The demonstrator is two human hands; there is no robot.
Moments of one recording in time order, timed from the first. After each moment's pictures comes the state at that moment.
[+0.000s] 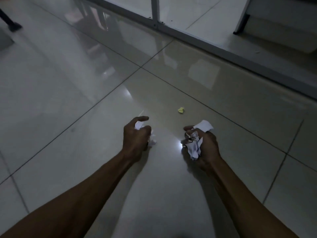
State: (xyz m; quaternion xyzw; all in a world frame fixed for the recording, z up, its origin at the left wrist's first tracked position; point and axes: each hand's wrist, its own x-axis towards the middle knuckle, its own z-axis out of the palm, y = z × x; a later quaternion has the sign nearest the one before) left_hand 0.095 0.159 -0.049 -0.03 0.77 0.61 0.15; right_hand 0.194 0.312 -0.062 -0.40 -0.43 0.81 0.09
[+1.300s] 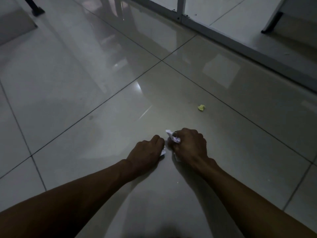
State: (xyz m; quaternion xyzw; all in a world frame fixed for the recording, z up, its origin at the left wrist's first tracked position) left_hand 0.104 0.078 -0.095 0.48 0.87 0.10 0.02; right_hand 0.157 0.245 -0.084 -0.15 -0.95 0.28 -0.01
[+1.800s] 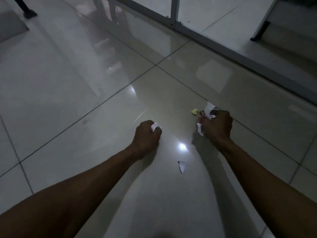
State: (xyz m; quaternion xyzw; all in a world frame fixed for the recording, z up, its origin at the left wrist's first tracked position) left_hand 0.076 0.120 -0.069 0.14 0.86 0.47 0.15; right_hand 0.135 0.327 -0.065 -0.39 -0.81 0.40 0.15
